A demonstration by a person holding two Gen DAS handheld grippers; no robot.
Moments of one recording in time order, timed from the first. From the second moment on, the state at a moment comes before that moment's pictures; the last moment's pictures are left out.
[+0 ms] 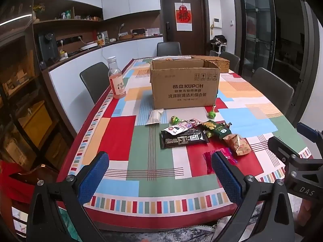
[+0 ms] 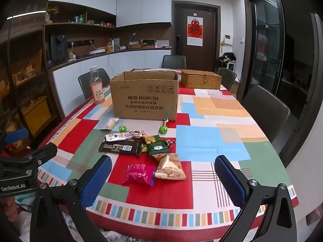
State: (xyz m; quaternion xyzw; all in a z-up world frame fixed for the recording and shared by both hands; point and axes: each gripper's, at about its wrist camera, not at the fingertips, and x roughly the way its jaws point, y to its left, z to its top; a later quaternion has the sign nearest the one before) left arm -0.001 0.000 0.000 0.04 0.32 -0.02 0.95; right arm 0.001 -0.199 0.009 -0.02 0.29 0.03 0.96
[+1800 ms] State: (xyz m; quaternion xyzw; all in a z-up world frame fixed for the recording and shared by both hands) left arm -0.004 0.000 0.006 0.04 0.32 -0.01 0.95; right arm -0.003 -0.200 0.010 -0.02 0.28 0.03 0.96
